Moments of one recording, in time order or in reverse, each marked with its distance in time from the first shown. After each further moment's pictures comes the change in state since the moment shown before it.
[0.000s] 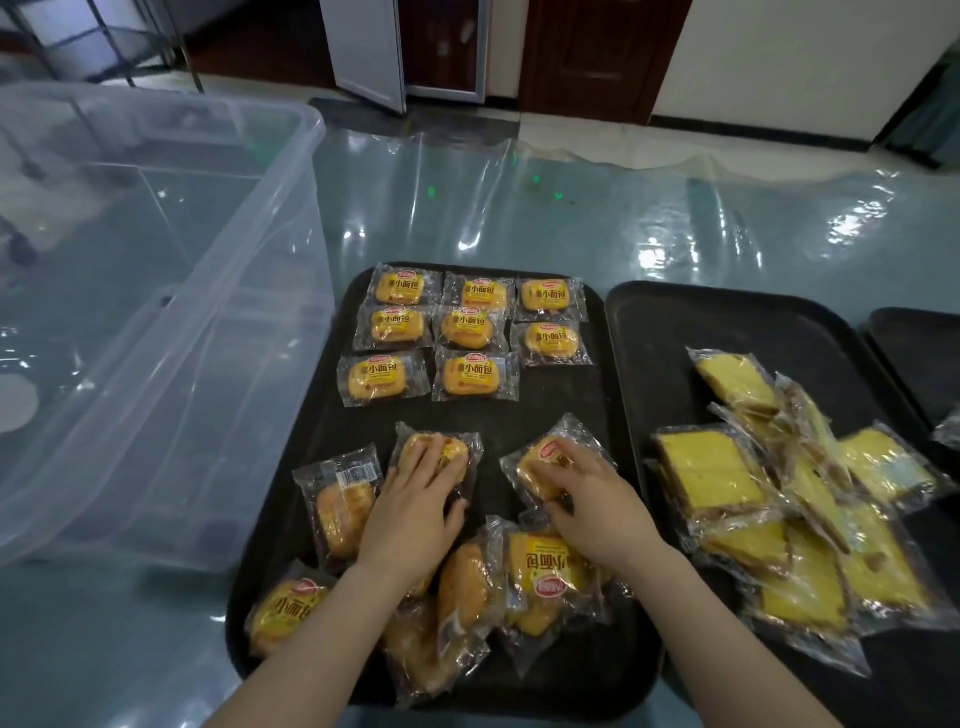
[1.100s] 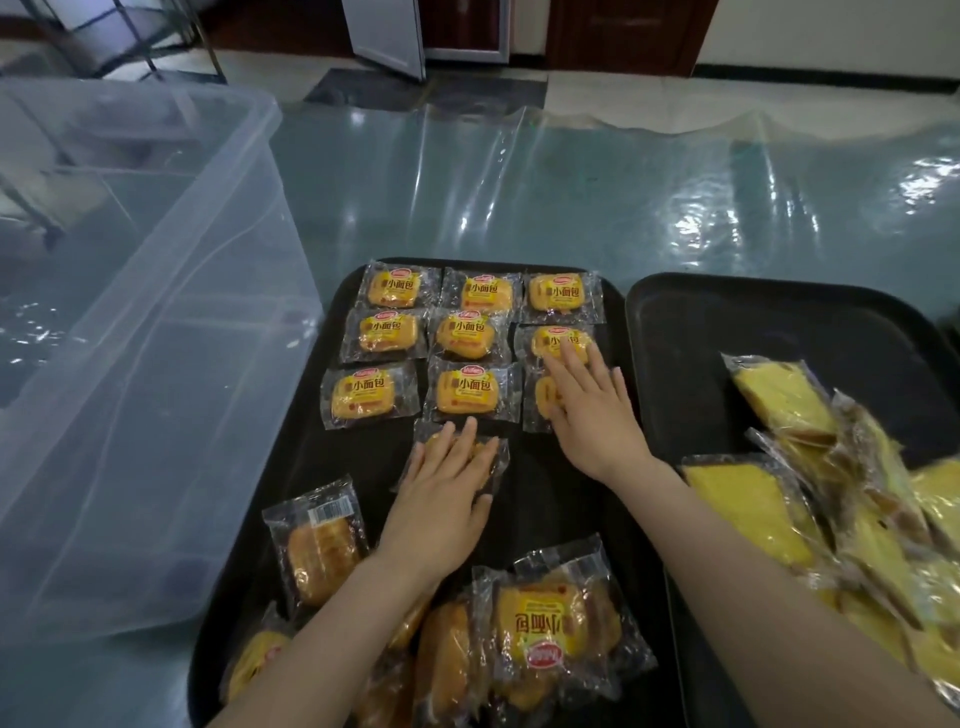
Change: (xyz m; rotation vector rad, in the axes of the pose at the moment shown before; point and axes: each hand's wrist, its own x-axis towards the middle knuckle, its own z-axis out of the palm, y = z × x) left_hand 0.053 0.031 -0.008 0.068 -0.064 0.058; right_hand 0.128 0.035 -0.018 -0.066 0.180 -0.103
